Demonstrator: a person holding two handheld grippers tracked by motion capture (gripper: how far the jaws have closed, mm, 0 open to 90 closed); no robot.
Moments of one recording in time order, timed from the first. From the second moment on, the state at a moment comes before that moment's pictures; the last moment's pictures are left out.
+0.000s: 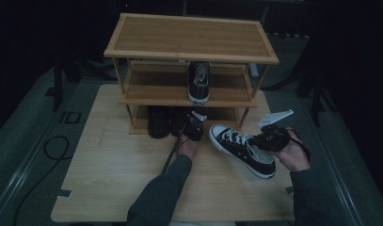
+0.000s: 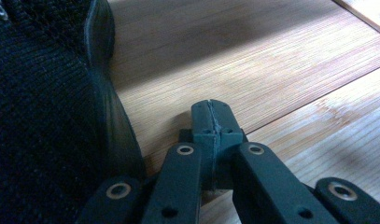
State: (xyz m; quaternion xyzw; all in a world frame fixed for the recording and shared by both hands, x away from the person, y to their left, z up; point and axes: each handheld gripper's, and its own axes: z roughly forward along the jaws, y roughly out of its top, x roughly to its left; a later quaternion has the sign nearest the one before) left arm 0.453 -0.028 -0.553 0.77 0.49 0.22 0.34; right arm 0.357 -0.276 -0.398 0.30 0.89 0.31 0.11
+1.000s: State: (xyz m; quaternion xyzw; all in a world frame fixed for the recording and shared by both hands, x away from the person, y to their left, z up) left arm 0.453 -0.028 -0.552 0.77 0.50 0.22 0.34; right arm 0.364 -0.282 -0.338 0.28 0.89 0.34 0.12
